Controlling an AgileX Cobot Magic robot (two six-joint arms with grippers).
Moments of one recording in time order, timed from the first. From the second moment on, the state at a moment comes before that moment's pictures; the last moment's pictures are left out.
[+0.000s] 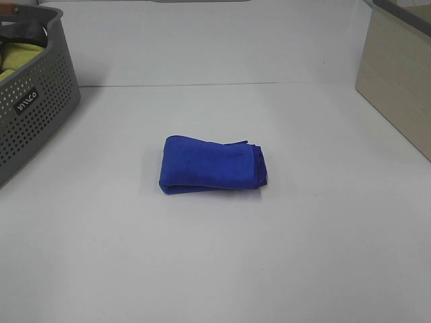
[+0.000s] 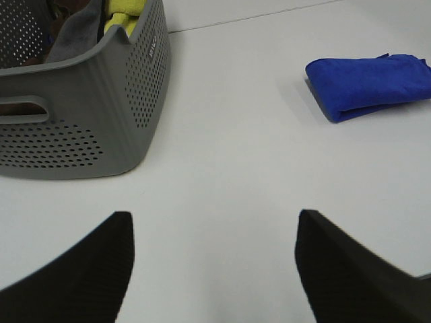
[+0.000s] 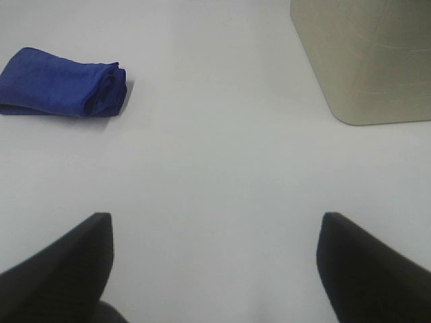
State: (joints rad) left arm 0.01 0.00 -0.51 -0.16 1.06 0.25; right arm 0.00 0.00 -0.51 0.10 1.07 -0.12
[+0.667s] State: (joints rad) left arm -0.01 0.00 -0.51 -0.16 1.06 0.25; right arm 0.00 -0.01 -0.50 0.10 1.07 -0.12
